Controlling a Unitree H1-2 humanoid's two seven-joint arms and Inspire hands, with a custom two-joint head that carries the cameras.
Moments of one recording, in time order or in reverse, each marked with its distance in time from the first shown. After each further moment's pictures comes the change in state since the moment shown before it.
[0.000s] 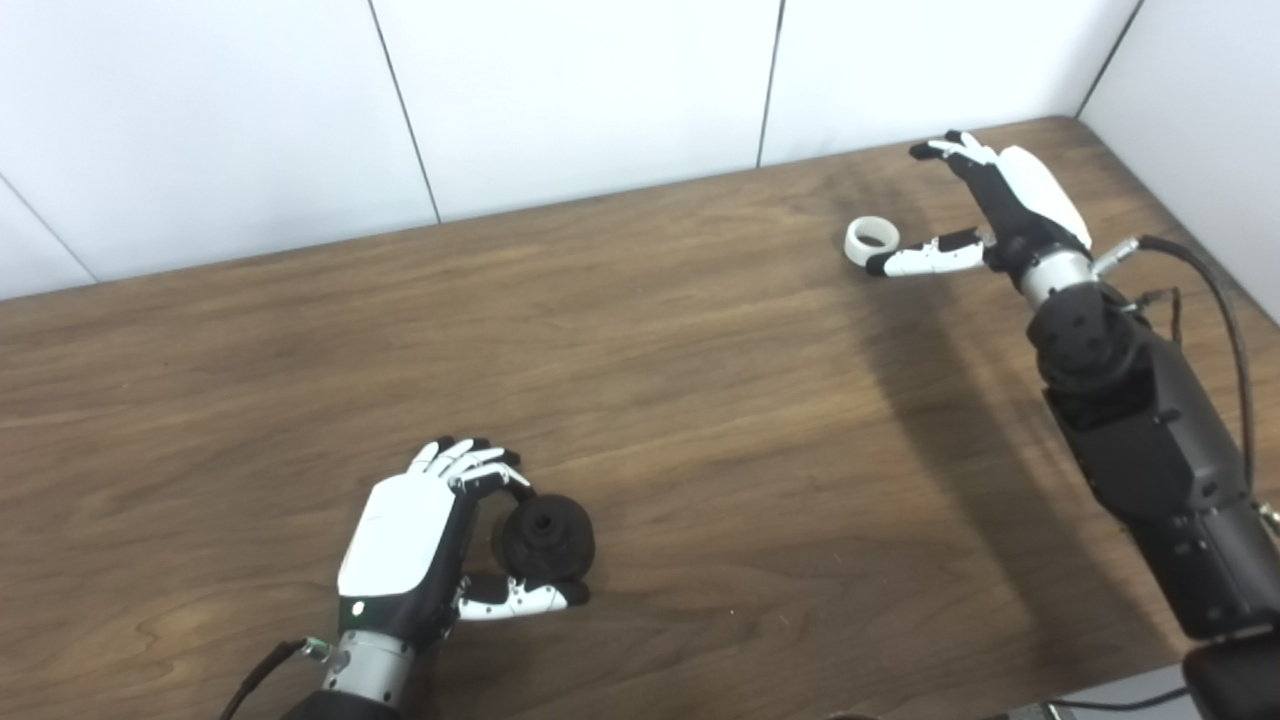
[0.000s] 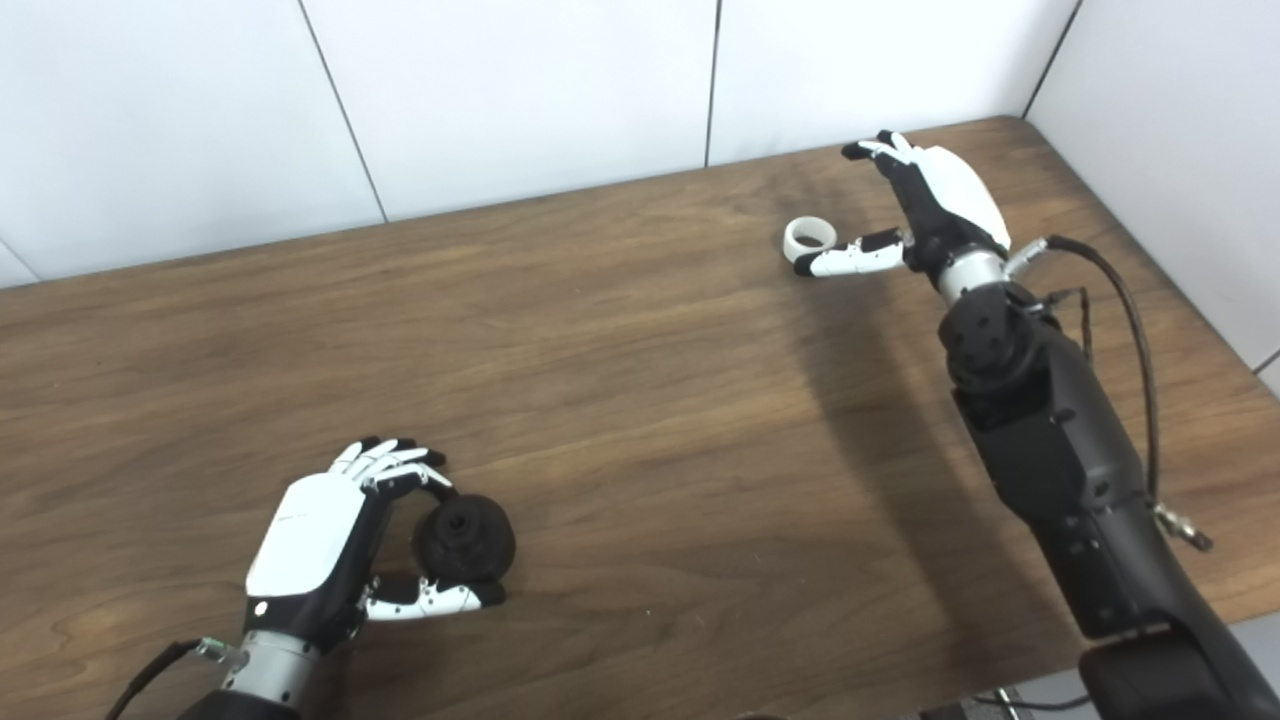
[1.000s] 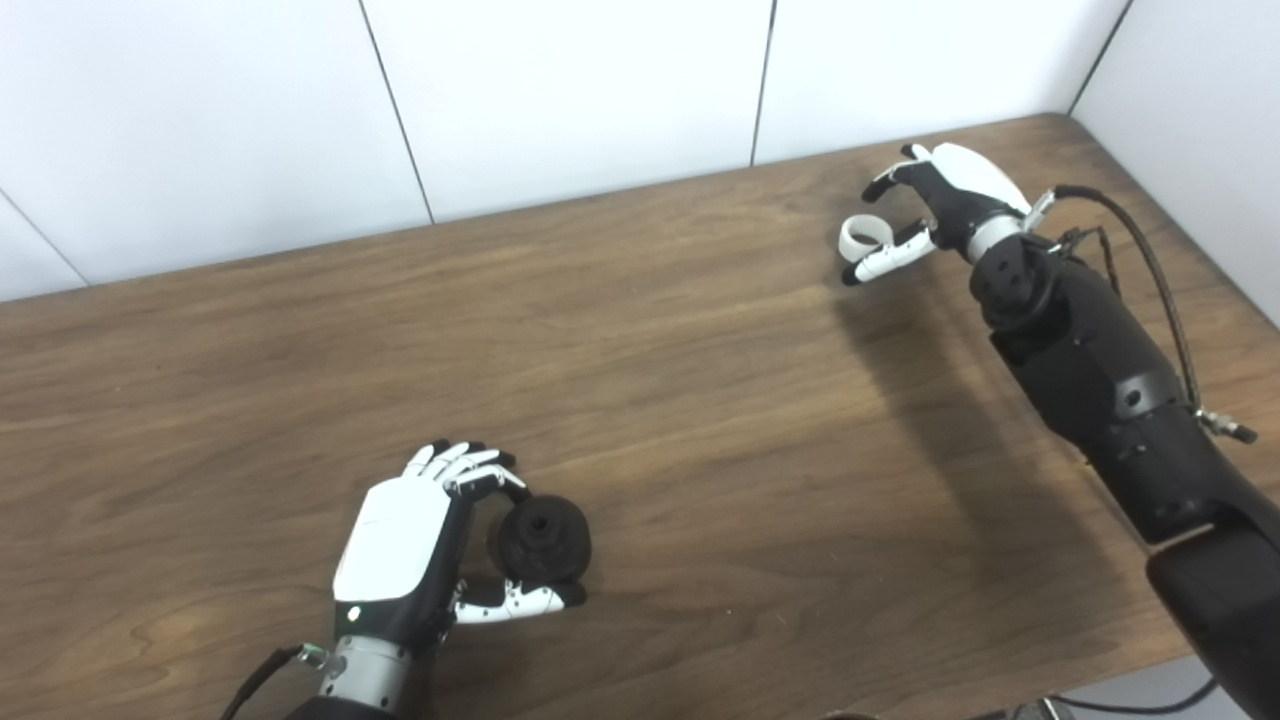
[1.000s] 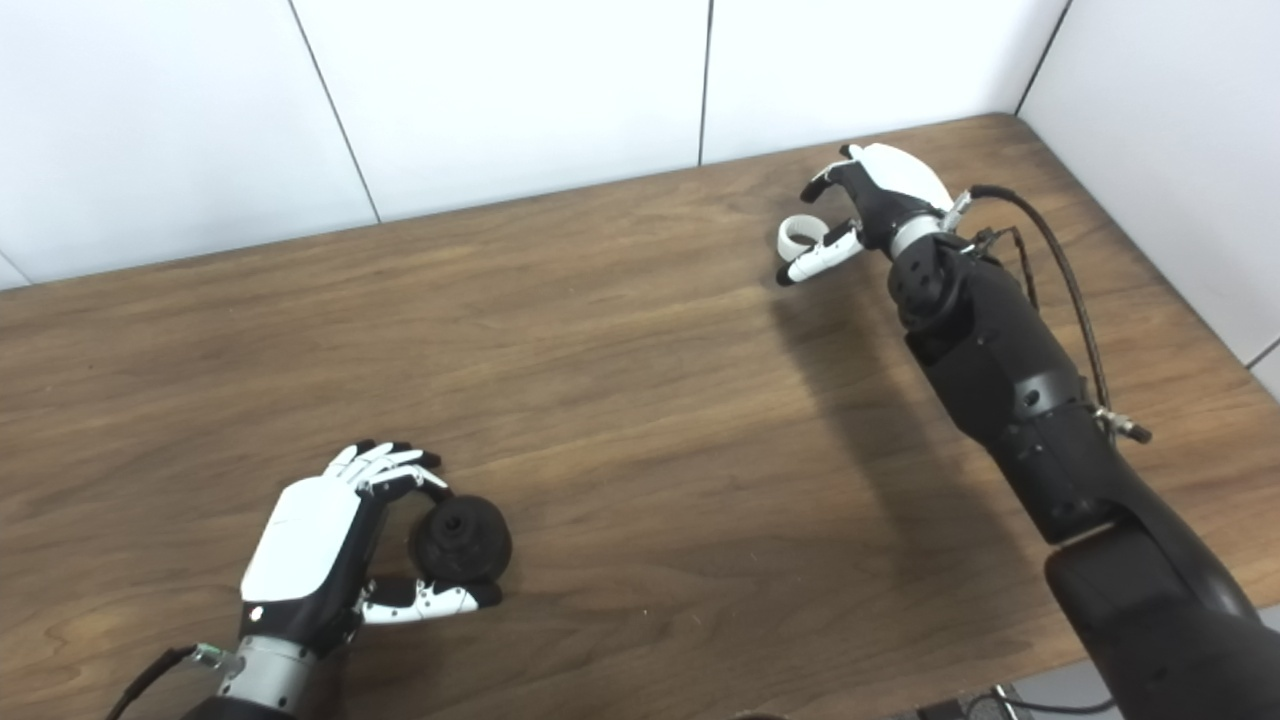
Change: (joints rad) left arm 0.007 -0.002 -0.004 -0.004 0.005 0.002 0.005; right arm -0.165 -0.006 0.130 0.236 -0.078 0.036 0.083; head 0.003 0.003
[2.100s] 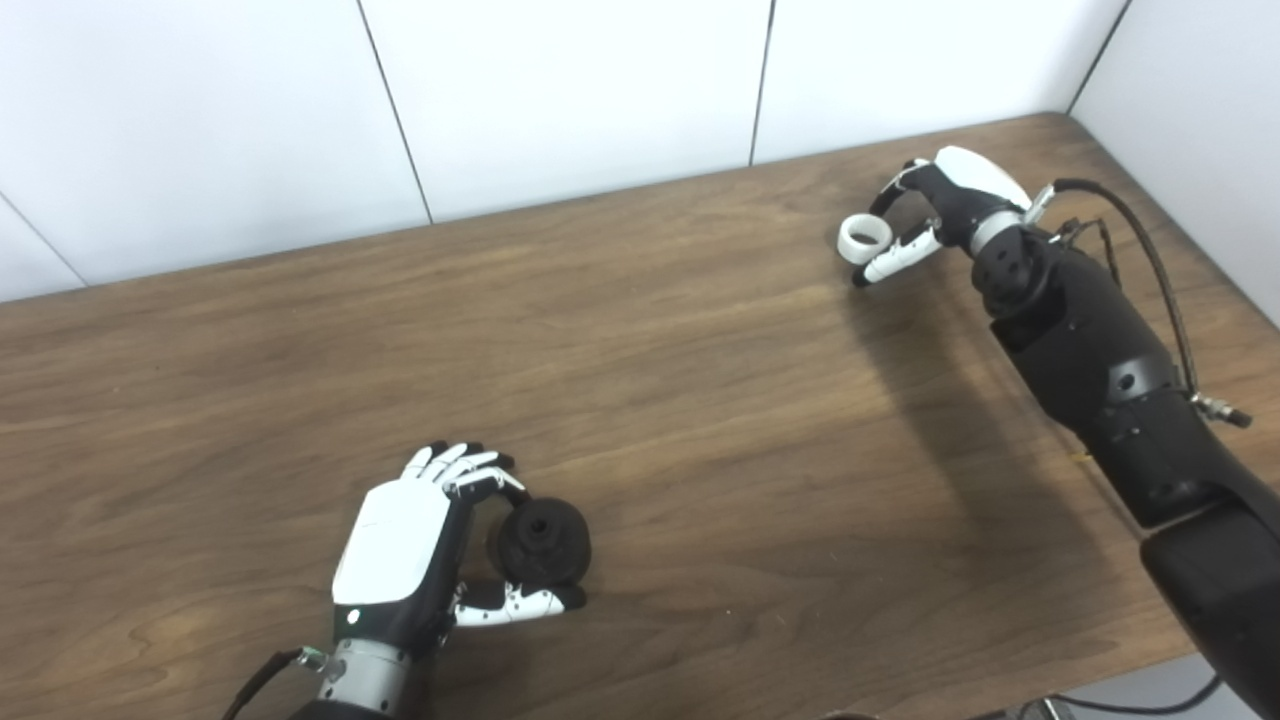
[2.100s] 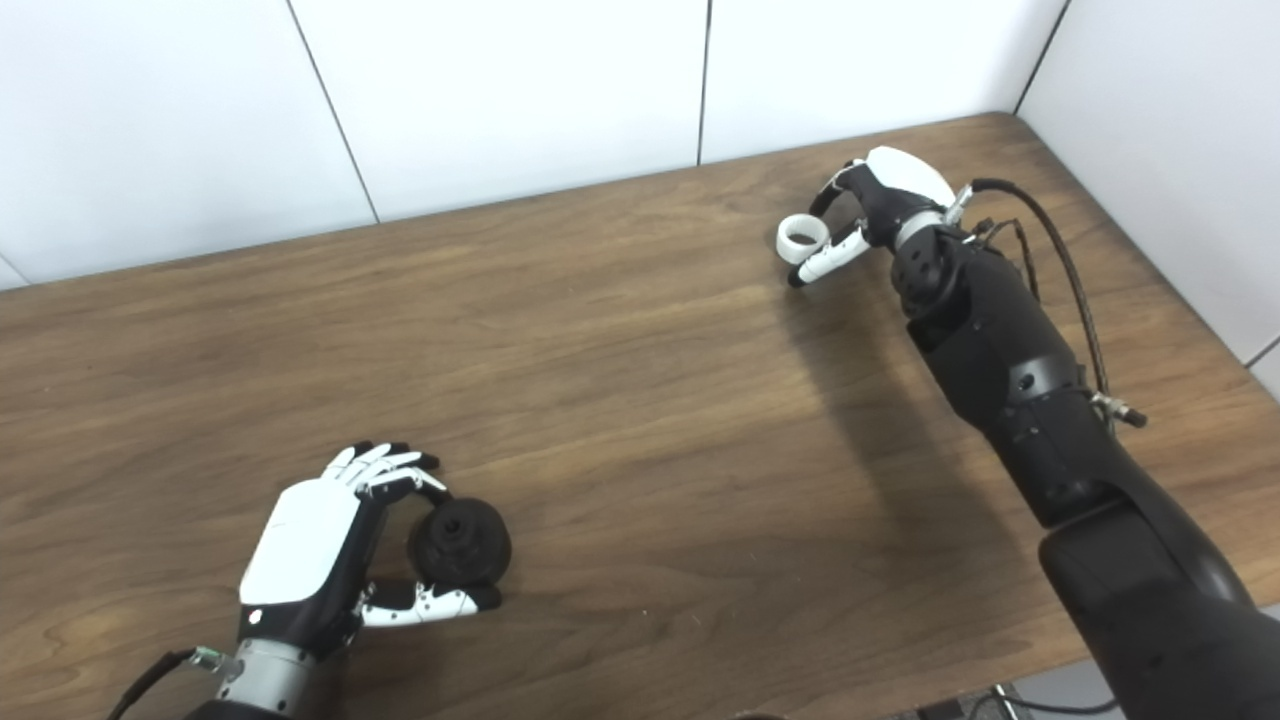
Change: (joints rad) left arm 0.007 -0.002 -0.002 -0.015 0.010 0.008 -0.013; right arm -0.021 -0.001 -0.001 0.049 -0.027 0.000 0.033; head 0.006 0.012
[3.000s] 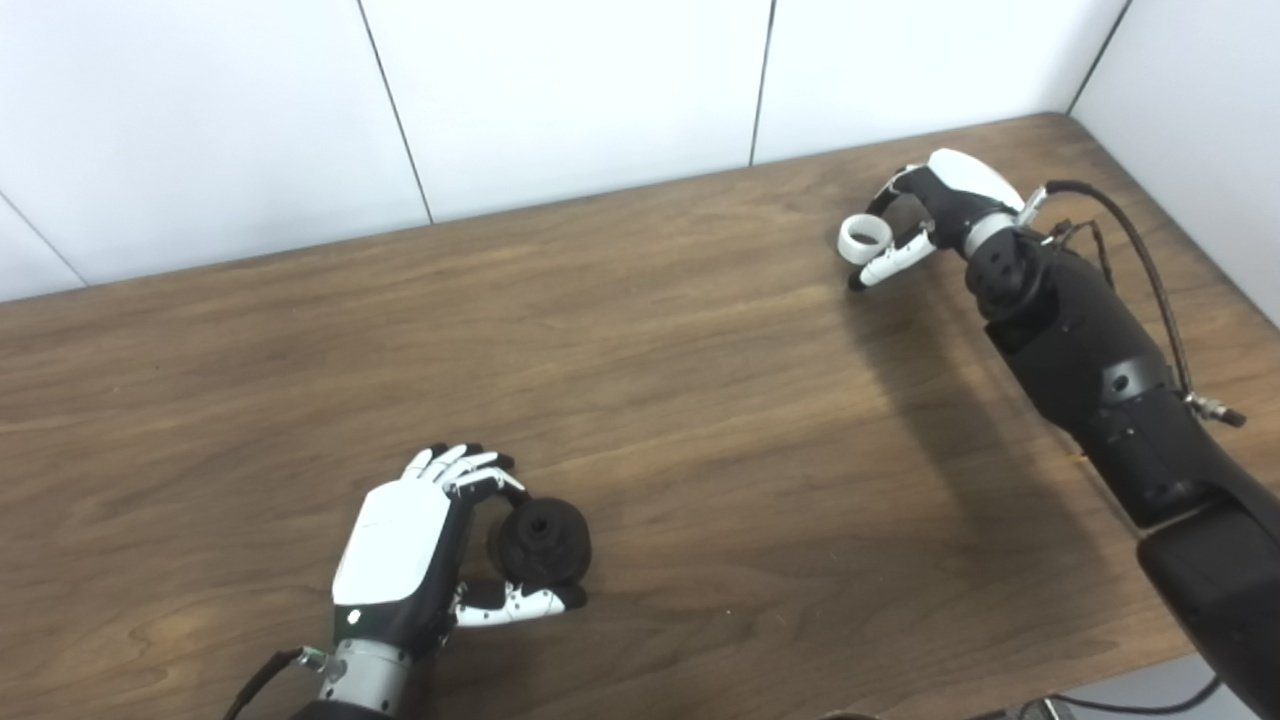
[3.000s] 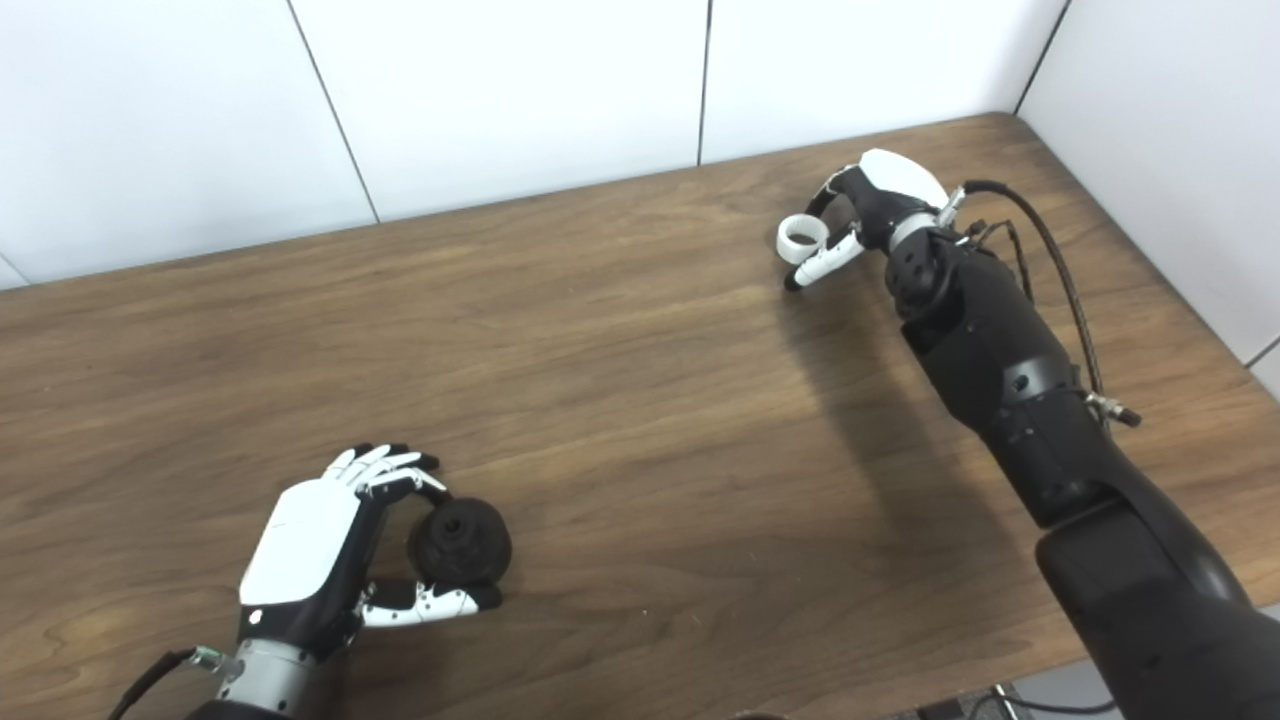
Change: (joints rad) left arm 0.002 -0.003 -0.004 -0.019 0.004 0.027 -0.022; right arm -0.006 0.005 0.016 0.000 -0.001 -0.001 -0.002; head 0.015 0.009
